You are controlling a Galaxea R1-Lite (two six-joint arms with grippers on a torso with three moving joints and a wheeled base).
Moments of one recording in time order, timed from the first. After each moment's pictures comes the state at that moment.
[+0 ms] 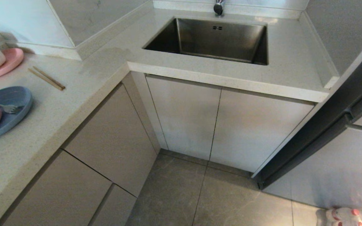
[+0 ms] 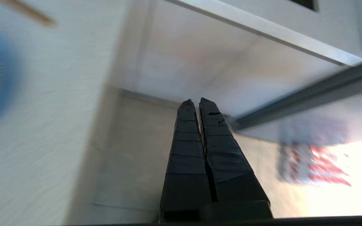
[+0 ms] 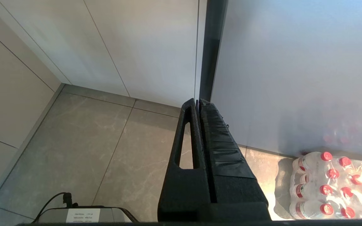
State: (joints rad) left arm -0.23 0.95 -1.57 0.78 0.00 -0.17; right arm 0.00 0.00 0.00 0.00 -0.01 0.02
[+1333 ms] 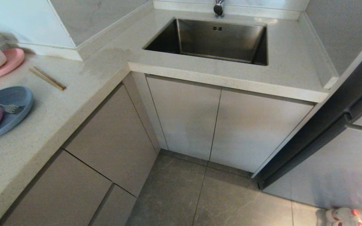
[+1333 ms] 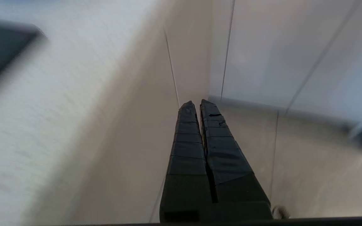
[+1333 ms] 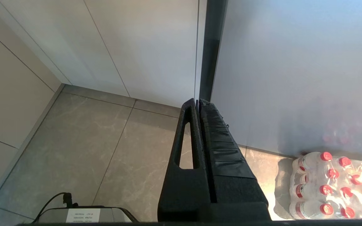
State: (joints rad) left arm 0.00 0.01 -0.09 0.03 0.05 0.10; right arm 0.00 0.00 0.00 0.00 -0.01 0.02
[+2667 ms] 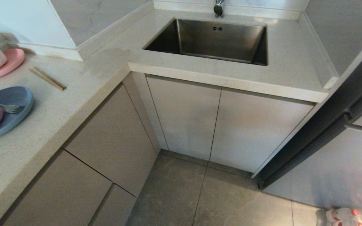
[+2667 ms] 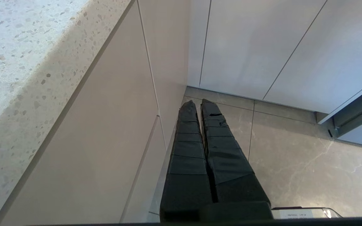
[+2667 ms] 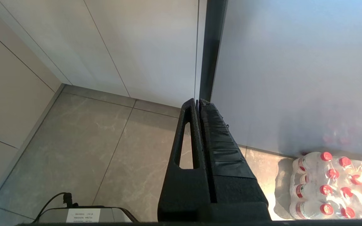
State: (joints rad) left arm 0.00 0.00 0.00 0.00 -0.02 0.02; right arm 0.00 0.00 0.00 0.00 -0.01 0.02
